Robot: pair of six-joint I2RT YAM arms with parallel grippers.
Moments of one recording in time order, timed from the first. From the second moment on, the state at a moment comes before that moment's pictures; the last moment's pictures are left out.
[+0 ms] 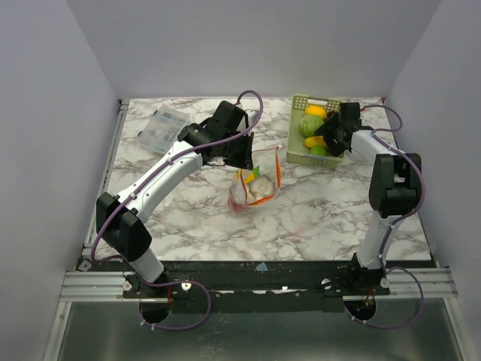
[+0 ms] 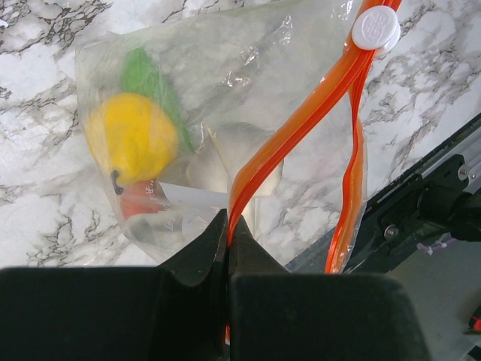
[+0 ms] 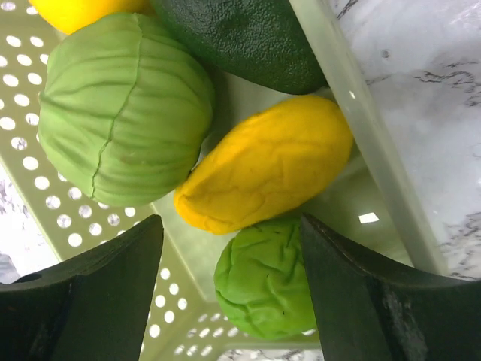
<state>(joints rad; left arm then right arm) -0.65 1.63 1.61 -0.83 0.25 -0.34 0.03 1.96 1.41 -0.29 0.01 0.86</state>
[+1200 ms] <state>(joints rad) -0.64 1.63 1.61 -0.83 0.26 -0.35 0.09 2.11 1.54 -0.39 0.29 1.22</state>
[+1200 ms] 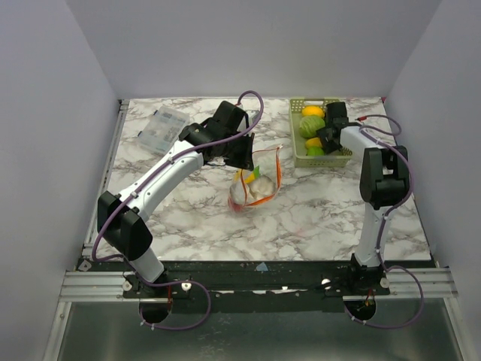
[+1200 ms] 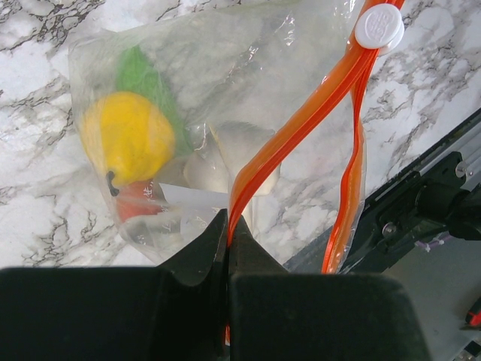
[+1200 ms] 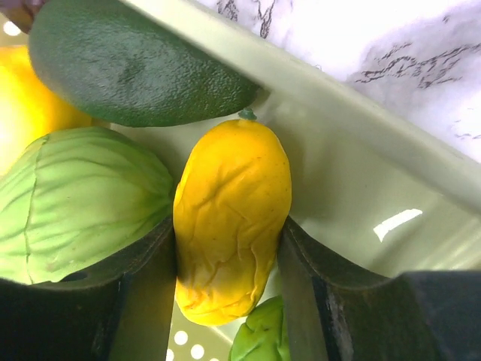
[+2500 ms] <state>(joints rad) -0.64 1.67 1.64 -0.85 0.27 -0.41 0.24 1.04 0.88 0.02 -0.34 0.42</state>
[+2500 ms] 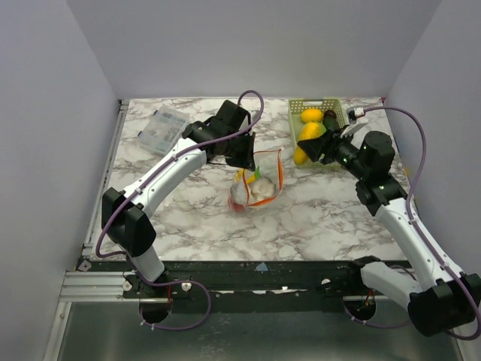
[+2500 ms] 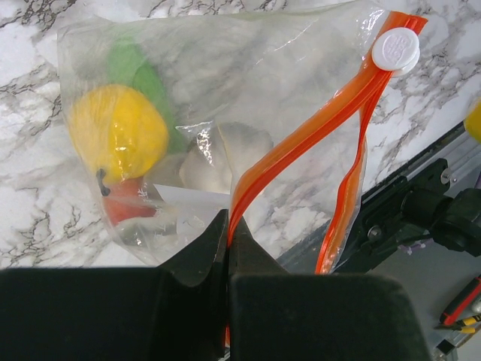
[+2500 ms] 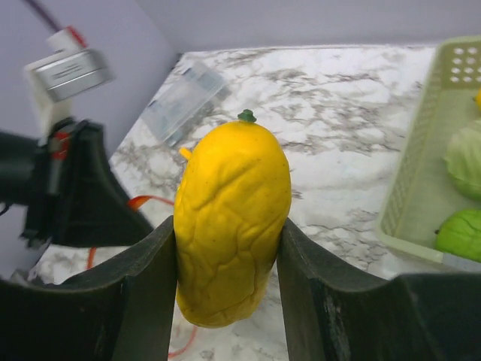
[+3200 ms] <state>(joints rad) -0.64 1.66 1.65 -0.86 0.25 -0.43 0.74 1.17 0.93 0.09 -0.04 0.14</state>
